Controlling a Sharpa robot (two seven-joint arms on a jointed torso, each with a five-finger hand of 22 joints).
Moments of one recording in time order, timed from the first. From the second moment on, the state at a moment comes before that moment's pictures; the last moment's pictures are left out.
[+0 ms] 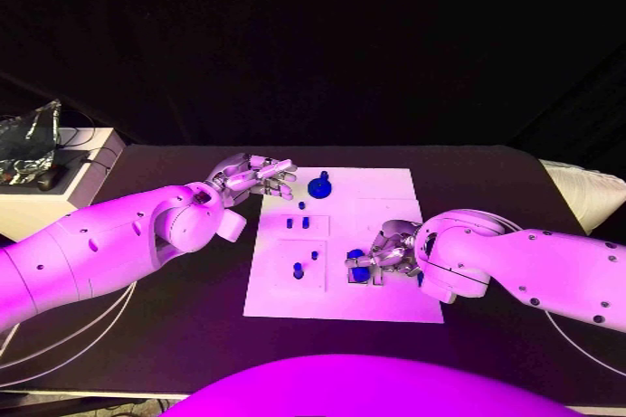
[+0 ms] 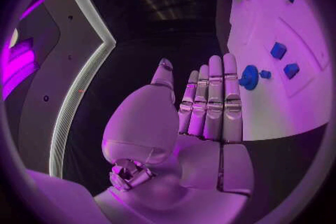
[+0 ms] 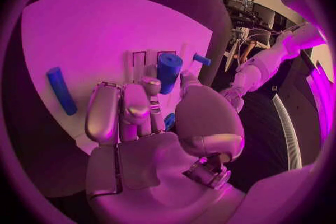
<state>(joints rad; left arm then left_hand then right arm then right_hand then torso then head) 0.94 -0.85 0.14 1.37 -0.26 -0.05 0.27 1.32 0.04 -0.20 0.09 0.16 1.05 0.15 0.07 0.07 1.18 0.11 0.09 0.07 1.16 0.06 0.41 0.27 0.10 1.19 0.07 0.11 0.49 1.16 -0.74 -0.19 1.66 -0.98 -0.10 -0.65 0.97 -0.10 -0.05 0.28 0.28 1.06 0.03 0.25 0.78 1.25 -0.04 0.91 1.13 1.44 -0.10 1.18 0.97 0.08 1.47 -0.11 1.18 1.31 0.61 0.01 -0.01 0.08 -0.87</state>
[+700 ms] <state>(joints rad) 0.94 -0.85 0.14 1.37 -0.26 -0.05 0.27 1.32 0.04 -0.20 0.09 0.16 1.05 0.15 0.07 0.07 1.18 0.11 0.09 0.07 1.16 0.06 0.41 0.27 0.10 1.19 0.07 0.11 0.49 1.16 -0.81 -0.19 1.72 -1.01 -0.11 -0.63 0.96 -0.09 -0.05 0.27 0.24 1.06 0.03 0.26 0.78 1.26 -0.04 0.91 1.14 1.45 -0.10 1.18 0.98 0.08 1.47 -0.11 1.19 1.31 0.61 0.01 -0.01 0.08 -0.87</state>
